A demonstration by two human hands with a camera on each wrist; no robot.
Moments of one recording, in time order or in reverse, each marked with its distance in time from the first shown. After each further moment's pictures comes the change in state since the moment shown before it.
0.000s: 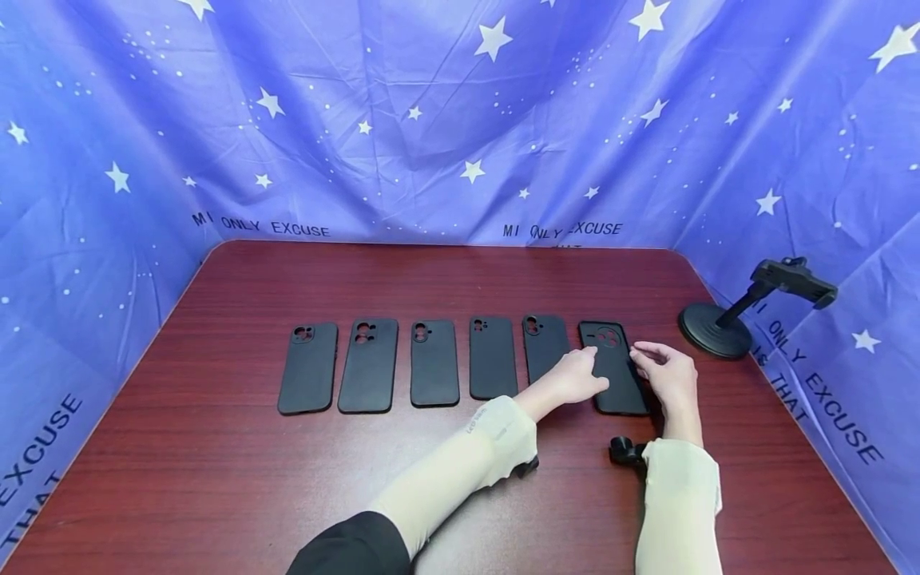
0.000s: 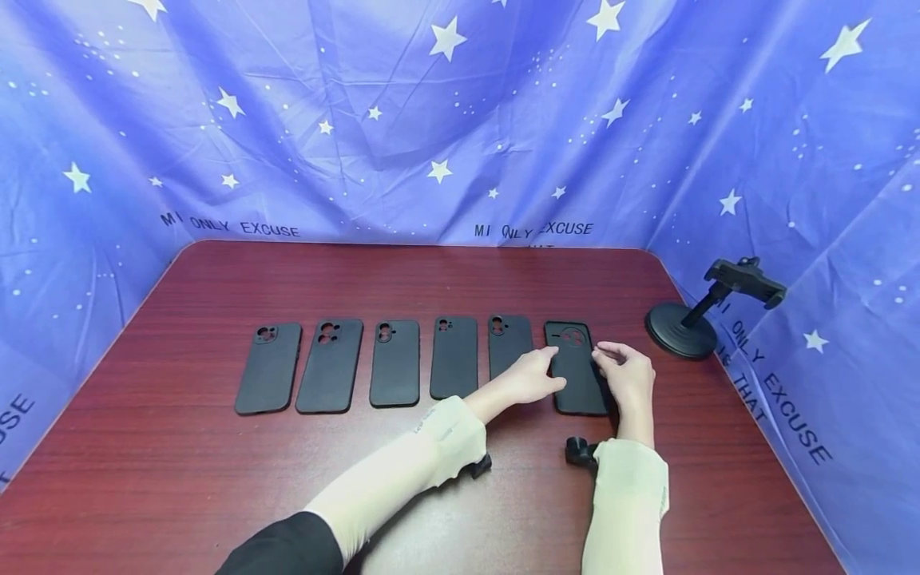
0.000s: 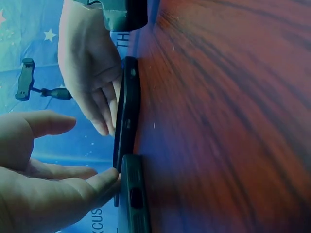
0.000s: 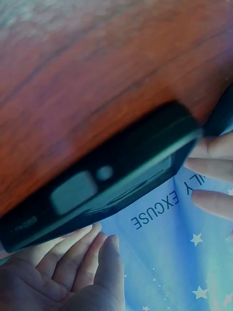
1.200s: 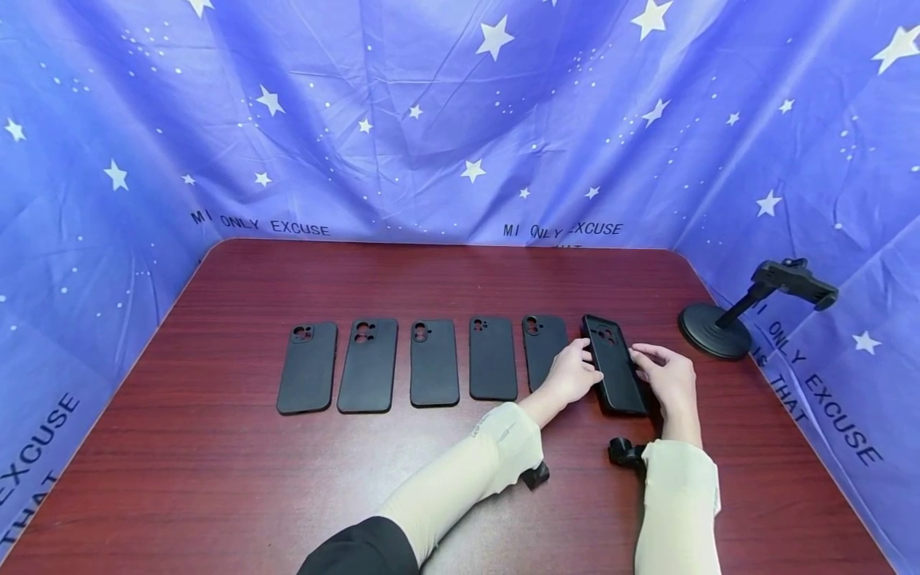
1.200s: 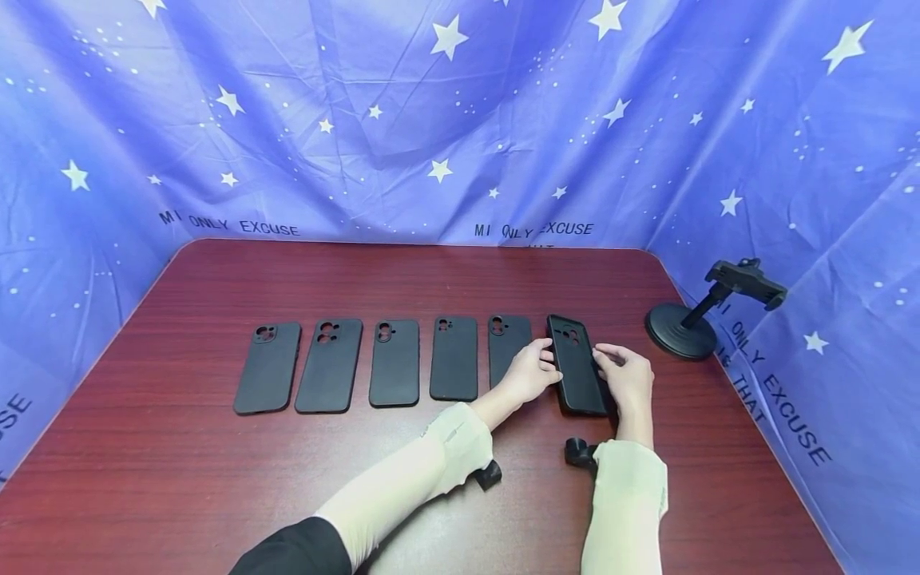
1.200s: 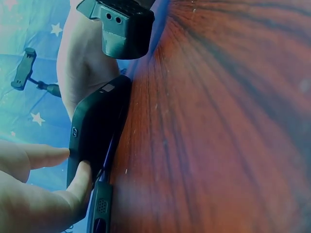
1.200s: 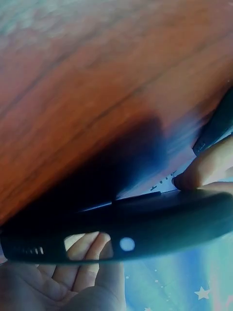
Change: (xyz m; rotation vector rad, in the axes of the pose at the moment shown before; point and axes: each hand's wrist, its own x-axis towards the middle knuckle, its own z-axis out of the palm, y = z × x) left_hand 0.004 -0.004 0.015 -0.558 0.231 -0.098; right_hand 0.002 0.003 0.003 0.085 -0.018 0.034
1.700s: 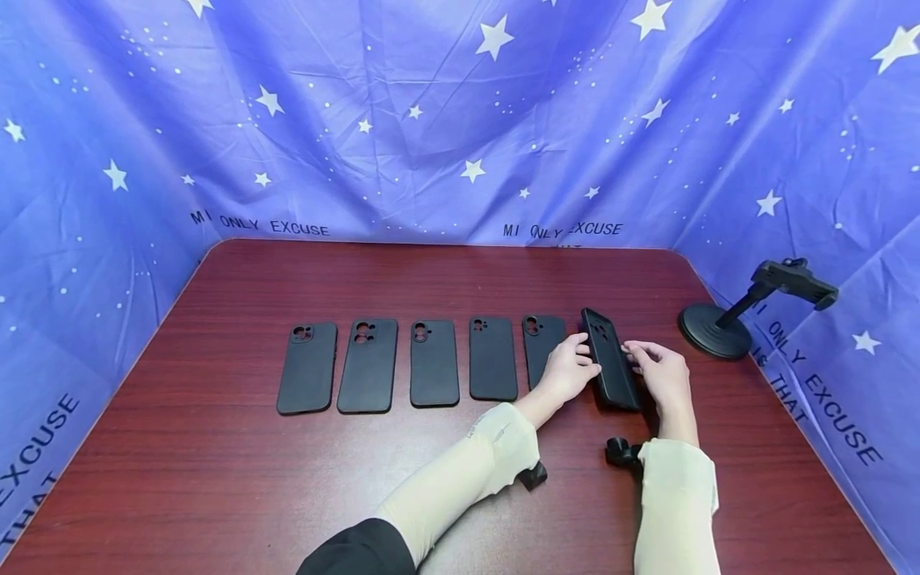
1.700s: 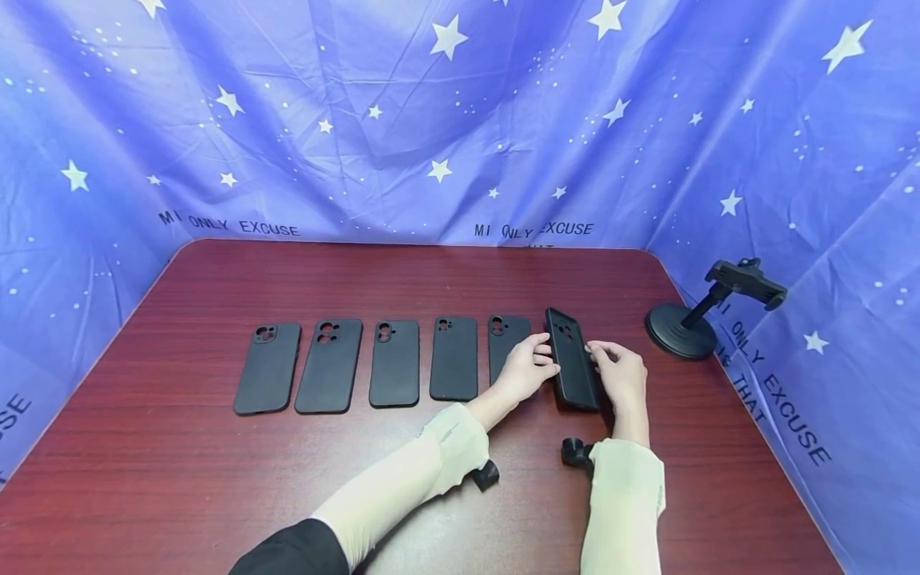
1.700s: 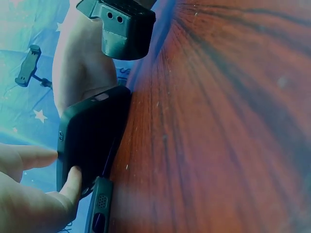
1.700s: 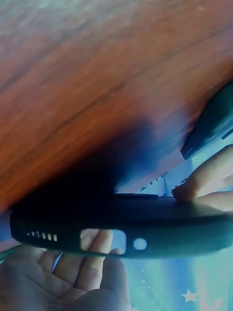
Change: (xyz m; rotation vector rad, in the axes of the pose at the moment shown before) left_hand 0.000 -0.002 -0.006 -0.078 0.048 0.065; right_hand -0.003 -0.008 0.005 -0.087 -0.043 -0.041
